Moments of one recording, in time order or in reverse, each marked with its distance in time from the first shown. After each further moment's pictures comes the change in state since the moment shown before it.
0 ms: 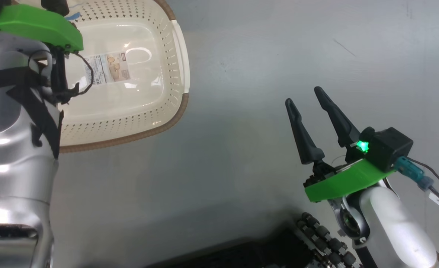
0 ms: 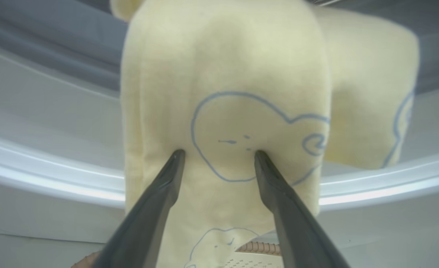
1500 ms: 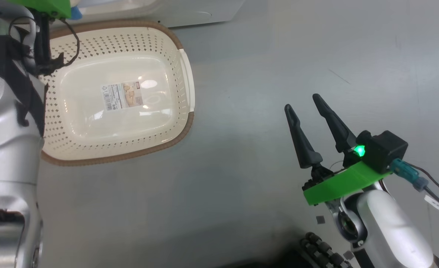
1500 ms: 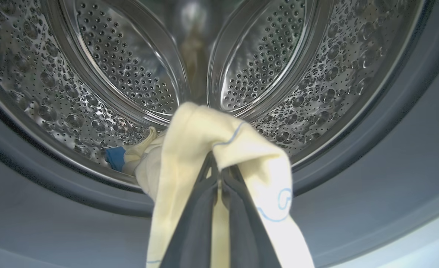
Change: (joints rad) left arm -0.080 0.018 0.006 -0.063 0.091 -0.026 0.030; right arm 0.006 0.004 0.004 0.038 0.021 0.000 0.000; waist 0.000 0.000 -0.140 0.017
